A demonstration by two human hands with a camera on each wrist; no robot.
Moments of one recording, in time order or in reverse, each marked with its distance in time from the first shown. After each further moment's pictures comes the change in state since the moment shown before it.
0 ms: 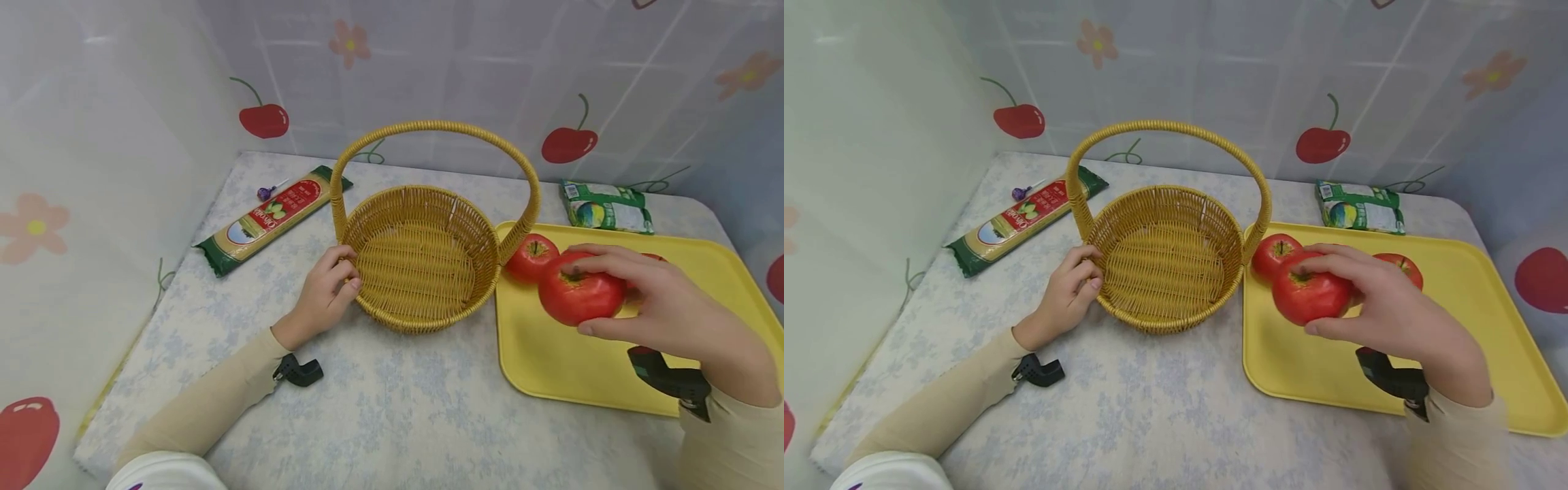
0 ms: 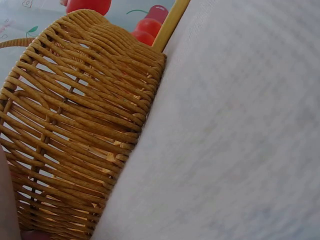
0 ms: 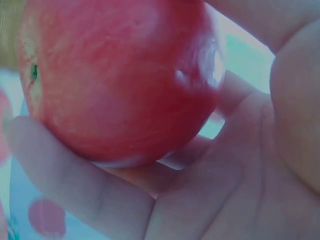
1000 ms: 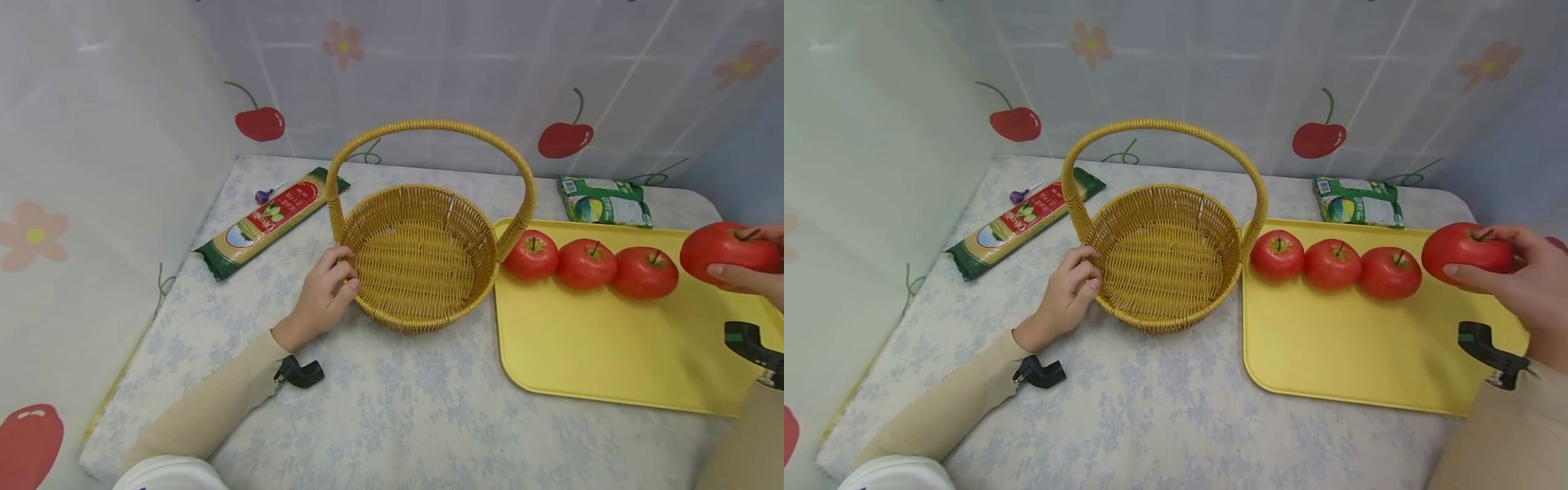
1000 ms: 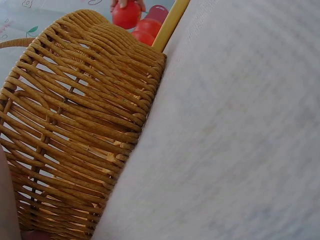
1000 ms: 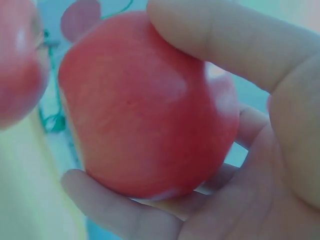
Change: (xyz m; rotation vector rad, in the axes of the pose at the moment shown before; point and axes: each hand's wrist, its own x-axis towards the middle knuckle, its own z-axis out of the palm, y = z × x) left_hand -0.001 0.000 0.001 0.005 -0.011 -0.025; right_hand -0.067 0.145 -0.040 0.209 0.468 0.761
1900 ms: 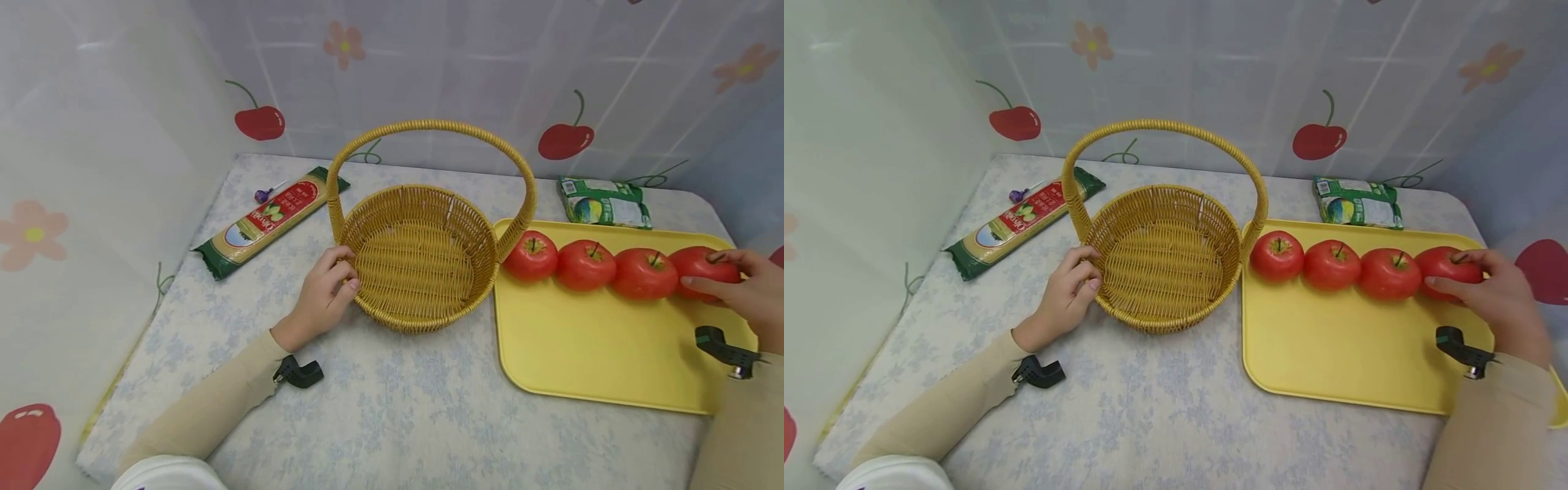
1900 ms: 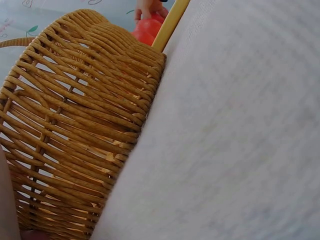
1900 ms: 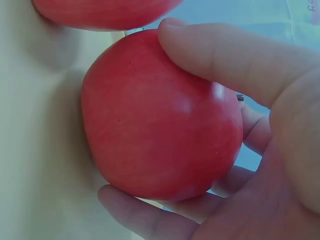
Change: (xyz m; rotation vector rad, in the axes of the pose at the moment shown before) left_hand 0.000 0.000 -0.001 0.003 -0.009 -0.011; right_hand 0.034 0.074 0.011 -0.183 -0.129 0.213
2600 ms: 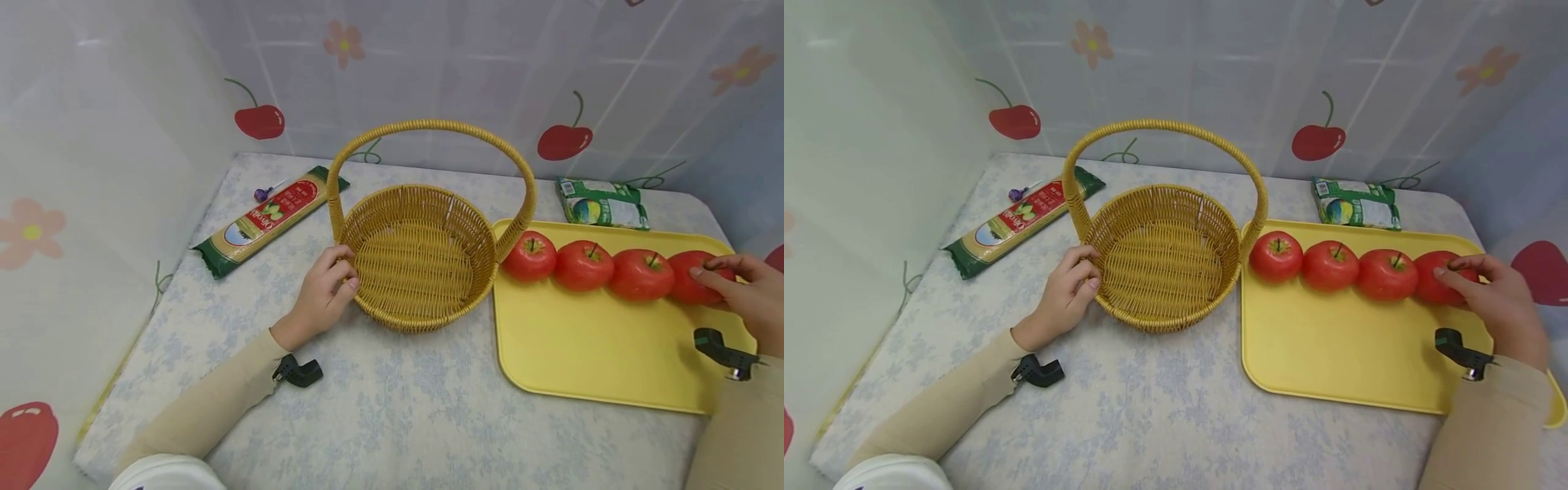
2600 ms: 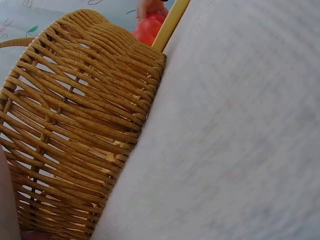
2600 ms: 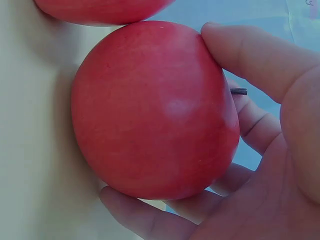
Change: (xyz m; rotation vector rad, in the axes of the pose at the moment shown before) left_hand 0.001 0.001 0.000 -0.015 0.012 0.020; right_hand -0.015 -0.009 -0.004 0.271 -0.023 0.001
